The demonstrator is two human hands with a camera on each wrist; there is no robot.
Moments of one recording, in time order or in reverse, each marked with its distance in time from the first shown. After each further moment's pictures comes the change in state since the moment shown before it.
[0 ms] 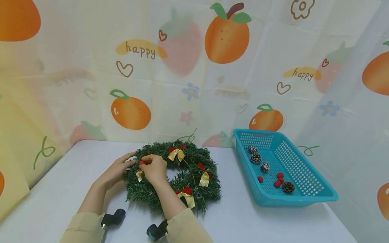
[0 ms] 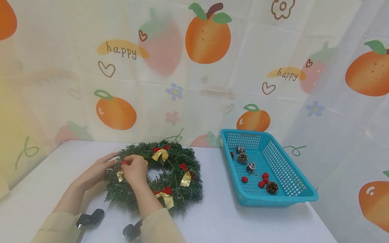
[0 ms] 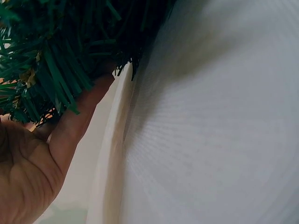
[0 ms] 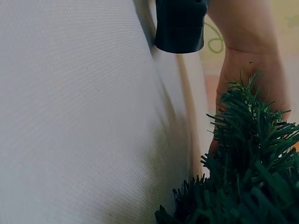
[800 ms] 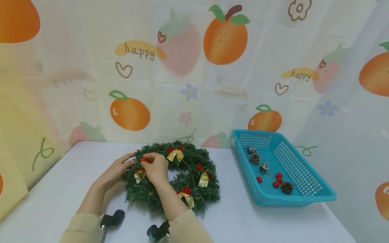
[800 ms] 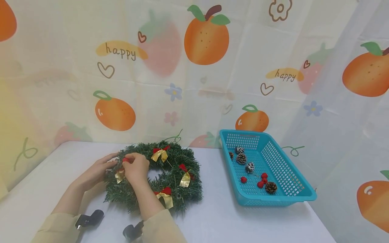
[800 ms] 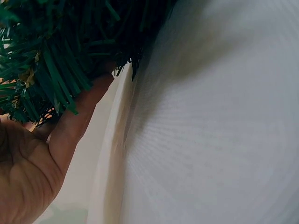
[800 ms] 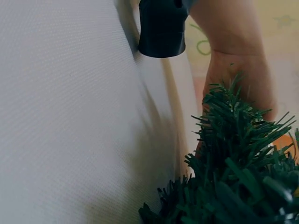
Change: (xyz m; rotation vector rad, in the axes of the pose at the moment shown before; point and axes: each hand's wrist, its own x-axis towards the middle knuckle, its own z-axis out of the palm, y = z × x) left_hand 0.000 0.000 0.000 -0.010 0.004 0.003; right_hand 0.001 -0.001 -0.006 0.096 0.038 -0.017
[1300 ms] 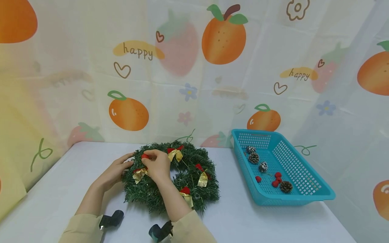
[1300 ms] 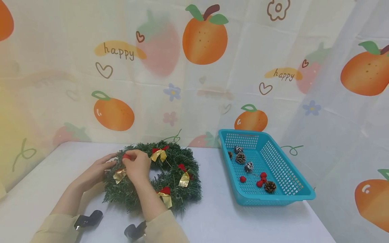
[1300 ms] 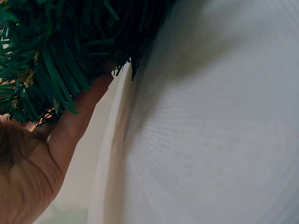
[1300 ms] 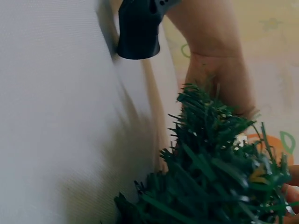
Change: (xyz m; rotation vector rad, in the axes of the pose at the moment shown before) left_hand 0.002 -0.001 -0.001 0.015 0.001 0.007; right_hand -0.003 -0.009 -0.015 0.116 -0.010 0.015
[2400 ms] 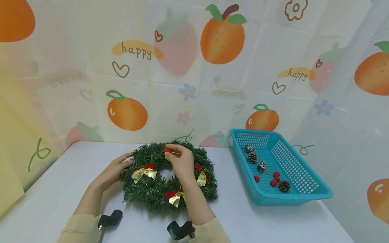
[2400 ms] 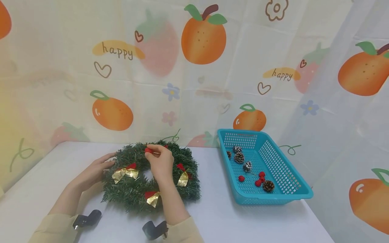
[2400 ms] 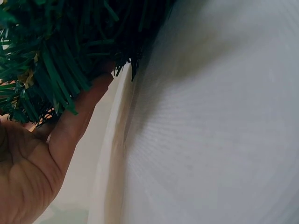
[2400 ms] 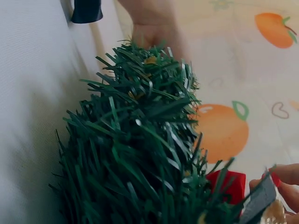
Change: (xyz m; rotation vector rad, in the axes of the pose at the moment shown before) left_hand 0.001 -0.002 0.000 -0.005 -0.009 0.014; right_hand -0.007 -0.004 -0.073 0.075 0.034 -0.039
